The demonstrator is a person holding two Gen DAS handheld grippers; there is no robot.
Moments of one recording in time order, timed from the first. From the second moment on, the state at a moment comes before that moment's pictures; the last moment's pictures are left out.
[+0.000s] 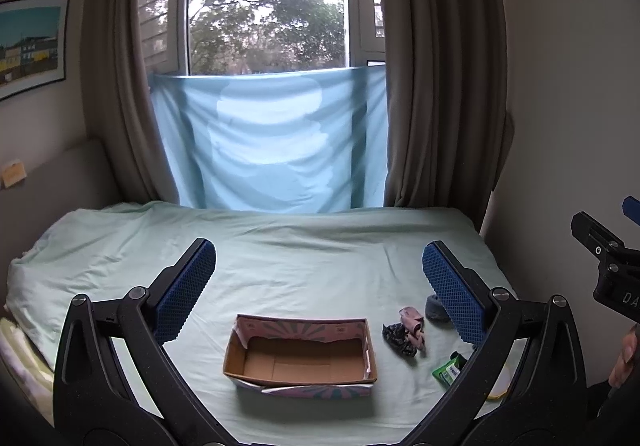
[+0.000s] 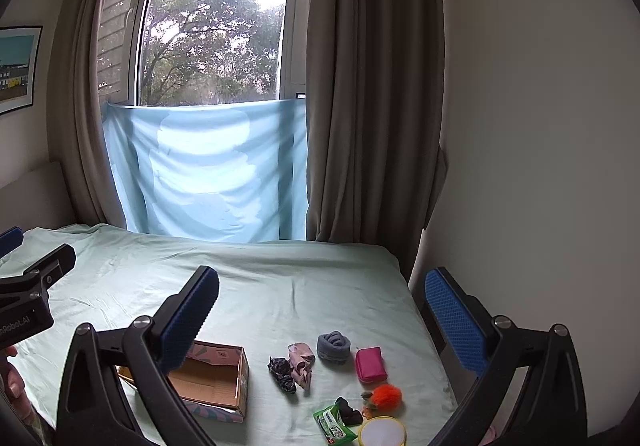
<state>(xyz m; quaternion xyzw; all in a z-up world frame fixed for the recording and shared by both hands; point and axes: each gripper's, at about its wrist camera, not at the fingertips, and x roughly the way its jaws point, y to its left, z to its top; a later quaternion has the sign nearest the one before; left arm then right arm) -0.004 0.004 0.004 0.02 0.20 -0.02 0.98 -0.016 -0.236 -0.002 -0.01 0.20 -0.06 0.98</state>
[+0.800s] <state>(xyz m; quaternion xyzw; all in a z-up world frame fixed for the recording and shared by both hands) -0.003 0.007 0.003 0.02 0.20 -0.02 0.98 -0.021 -0.232 0.000 0.00 0.20 -0.07 0.98</state>
